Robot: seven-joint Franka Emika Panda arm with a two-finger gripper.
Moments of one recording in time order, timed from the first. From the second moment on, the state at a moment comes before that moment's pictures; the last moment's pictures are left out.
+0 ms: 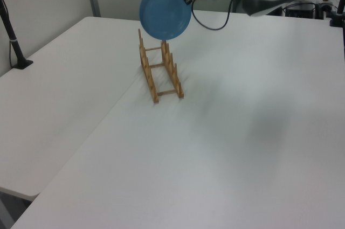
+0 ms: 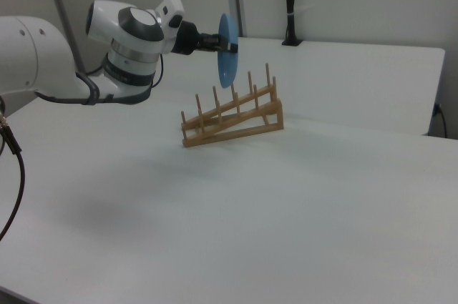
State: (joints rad) arm -0.02 0.36 0.01 -1.53 -1.22 2.64 1.05
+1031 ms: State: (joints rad) arm 0.03 0.52 -0.01 -1.48 -1.43 2.64 1.17
